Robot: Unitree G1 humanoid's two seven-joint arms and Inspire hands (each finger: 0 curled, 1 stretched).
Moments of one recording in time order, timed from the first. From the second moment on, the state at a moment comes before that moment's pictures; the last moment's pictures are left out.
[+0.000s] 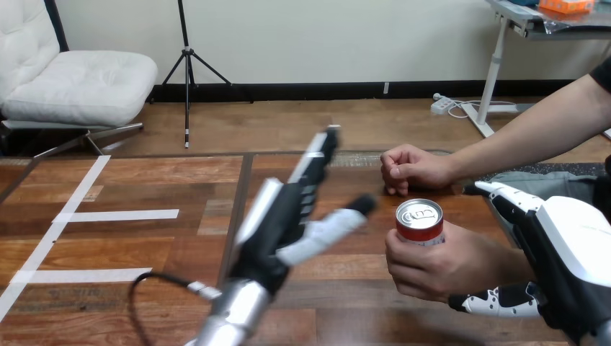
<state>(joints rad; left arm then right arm) -0.02 0.04 -0.23 0.15 0.00 -0.37 -0.15 0.41 -0.42 -0.11 -0.55 -0.68 0.00 0.13</state>
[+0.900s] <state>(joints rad) 0.15 0.15 -0.05 0.02 -0.11 -0.46 -0.23 0.50 -0.35 -0.12 -0.63 -0.70 -0.02 0.08</state>
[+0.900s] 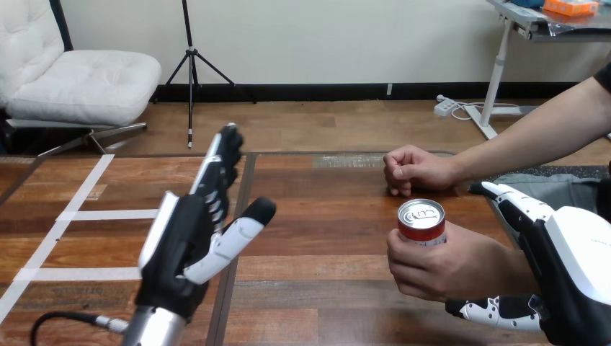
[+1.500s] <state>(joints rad) 0.21 0.14 -0.02 0.02 -0.11 -0.51 -0.25 0.51 -0.31 -0.12 -0.63 -0.66 -0.04 0.06</state>
